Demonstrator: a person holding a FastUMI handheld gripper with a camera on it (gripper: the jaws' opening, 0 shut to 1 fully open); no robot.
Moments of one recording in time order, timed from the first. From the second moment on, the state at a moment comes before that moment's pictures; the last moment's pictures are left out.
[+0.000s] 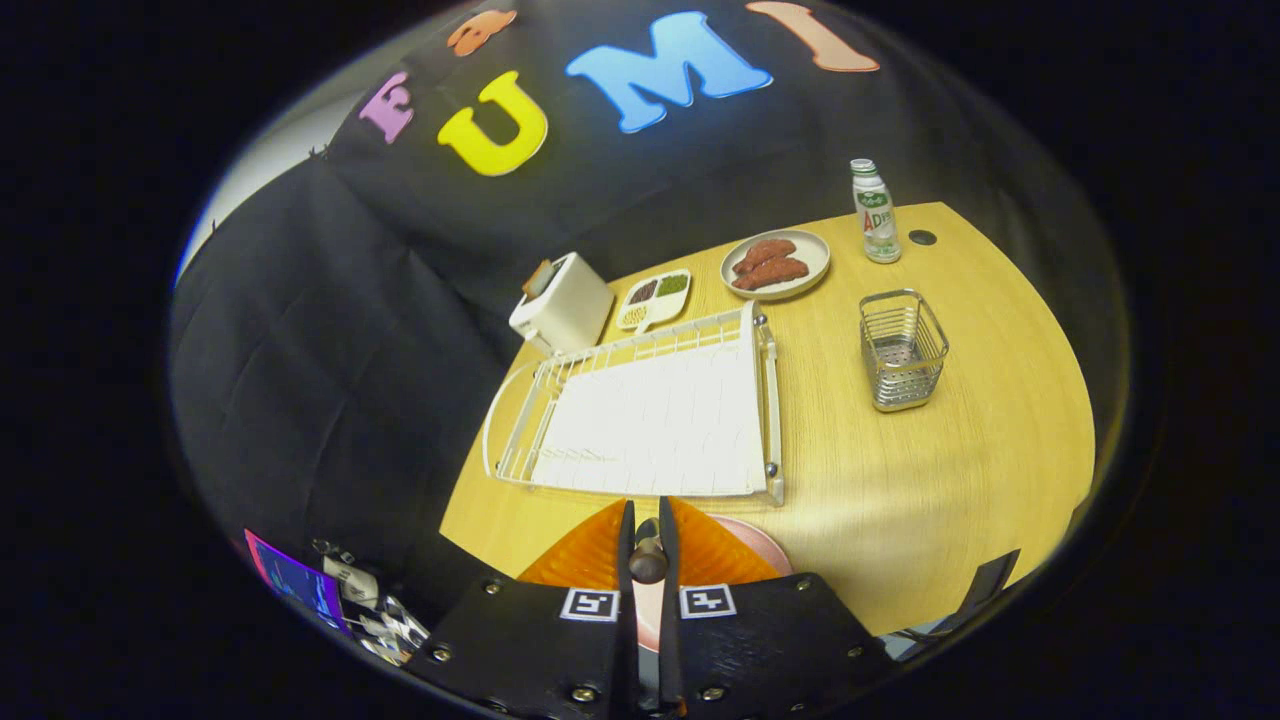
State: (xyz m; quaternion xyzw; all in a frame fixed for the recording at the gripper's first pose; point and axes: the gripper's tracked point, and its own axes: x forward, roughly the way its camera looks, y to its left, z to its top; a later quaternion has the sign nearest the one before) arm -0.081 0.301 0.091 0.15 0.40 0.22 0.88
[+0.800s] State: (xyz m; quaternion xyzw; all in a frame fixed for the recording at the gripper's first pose) arm -0.123 0.368 0.022 0.03 0.45 0.25 0.86
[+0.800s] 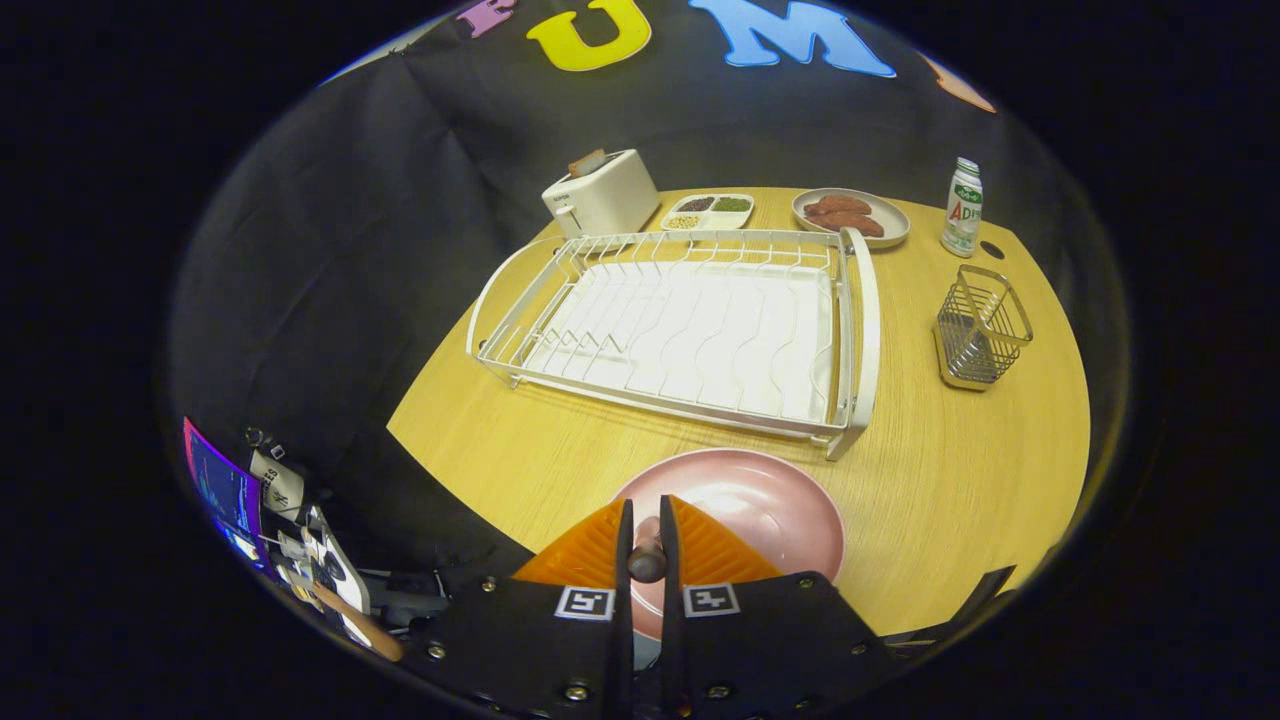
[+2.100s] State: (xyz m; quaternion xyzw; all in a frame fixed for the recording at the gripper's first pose) arm -0.086 0.326 0.088 0.11 0.38 0.23 0.89
